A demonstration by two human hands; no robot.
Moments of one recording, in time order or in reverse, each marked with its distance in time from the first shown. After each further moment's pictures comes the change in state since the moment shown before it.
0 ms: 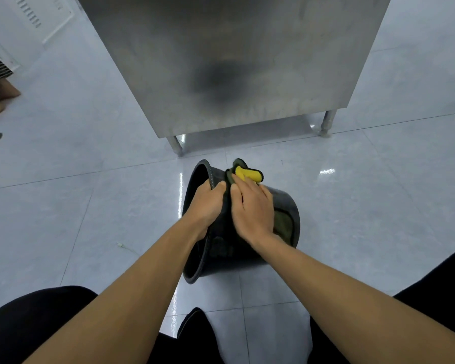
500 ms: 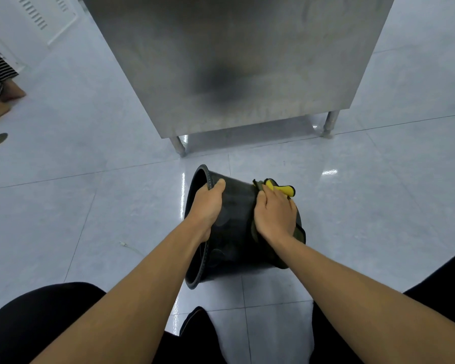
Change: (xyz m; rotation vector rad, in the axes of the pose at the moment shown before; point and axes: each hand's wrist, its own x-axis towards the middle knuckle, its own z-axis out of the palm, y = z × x) left_hand -0.005 0.003 0.000 -0.145 0.034 -0.124; right_hand 0.007 0.041 -0.009 -0.129 -0.018 0.284
